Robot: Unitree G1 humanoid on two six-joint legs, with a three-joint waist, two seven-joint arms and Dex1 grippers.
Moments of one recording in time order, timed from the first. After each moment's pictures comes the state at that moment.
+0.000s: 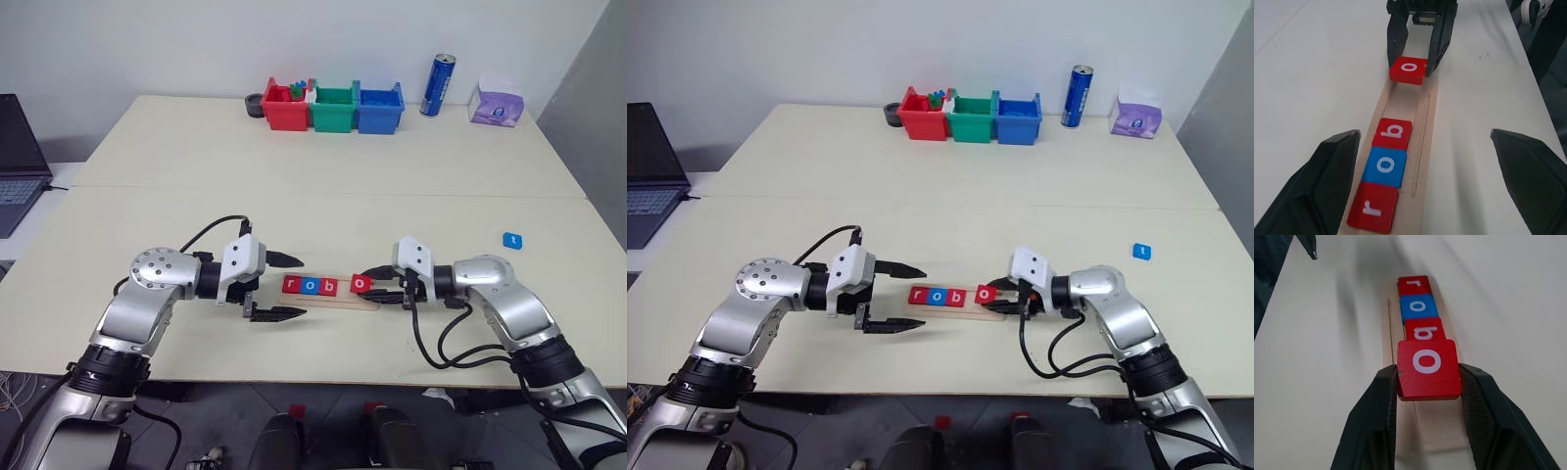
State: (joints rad) left arm -0.41 0.73 -0.12 0.00 -0.32 0.17 -1.32; right arm -0.51 -0.52 0.29 0.02 0.17 0.34 1.09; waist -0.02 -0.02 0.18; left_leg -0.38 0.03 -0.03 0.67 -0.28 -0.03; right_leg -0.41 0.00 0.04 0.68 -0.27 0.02
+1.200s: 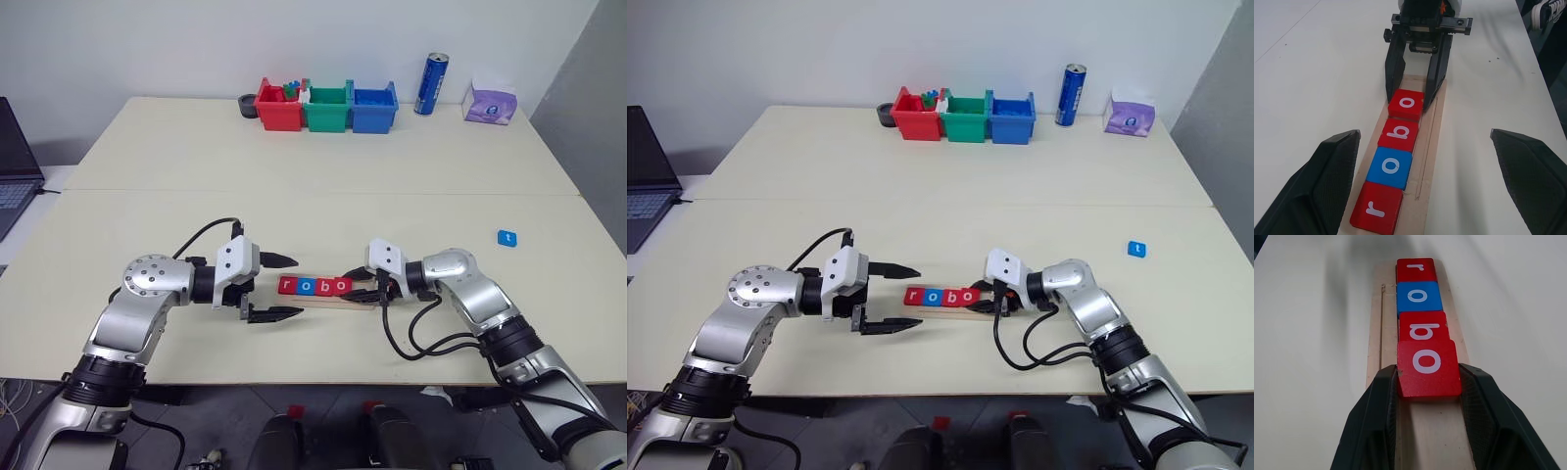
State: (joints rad) left arm -0.36 0.72 -0.08 -0.04 -0.32 0.19 -1.27; right arm -0.63 -0.42 0.37 0.26 0.08 0.22 1.12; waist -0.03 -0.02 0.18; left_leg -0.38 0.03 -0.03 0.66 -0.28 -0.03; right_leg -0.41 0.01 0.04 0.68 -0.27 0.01
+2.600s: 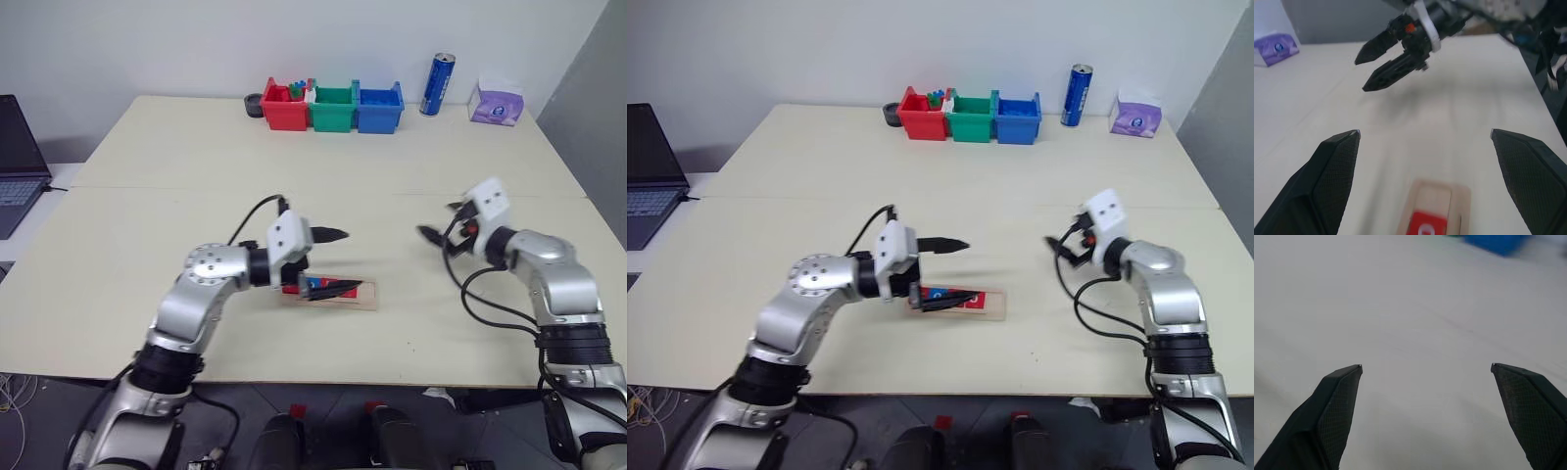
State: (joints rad) left arm -0.51 0.39 -0.21 -0.15 -0.29 0.33 -1.00; right arm -0.53 -0.53 -0.15 0.11 0.07 0.54 0.51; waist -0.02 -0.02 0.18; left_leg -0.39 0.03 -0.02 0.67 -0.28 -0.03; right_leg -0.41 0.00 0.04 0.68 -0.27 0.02
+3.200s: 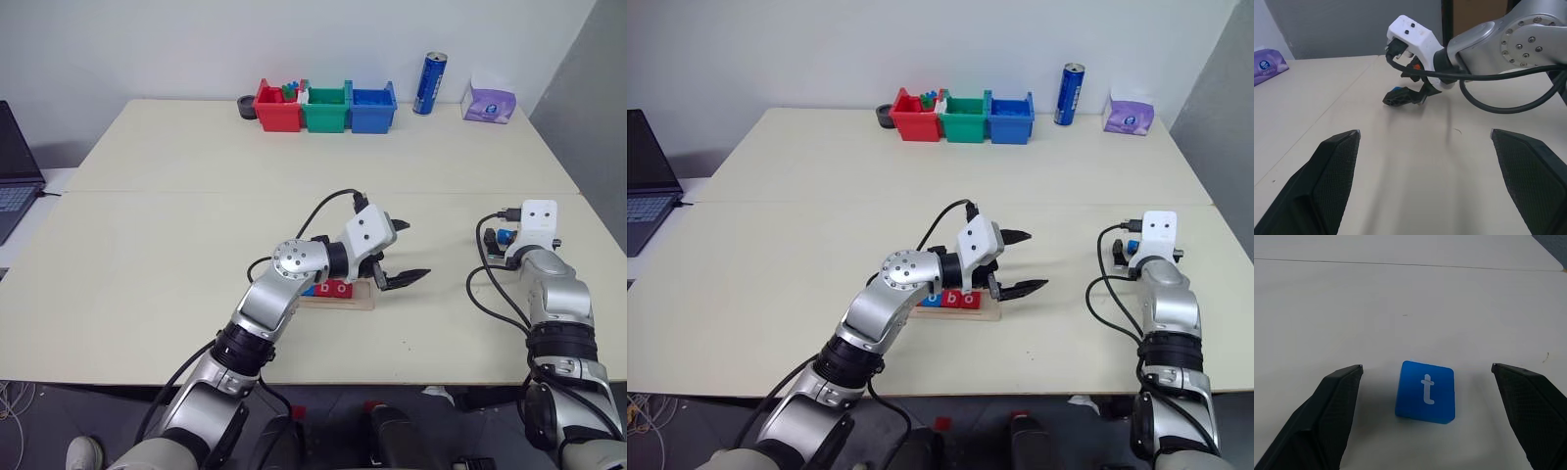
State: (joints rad) left arm -0.62 0.18 -0.36 -0.01 -0.14 0.33 -0.82; right arm -0.61 -0.41 -0.30 0.44 0.04 0.54 0.05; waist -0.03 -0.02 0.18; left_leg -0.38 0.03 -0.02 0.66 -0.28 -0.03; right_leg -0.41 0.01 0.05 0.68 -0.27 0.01
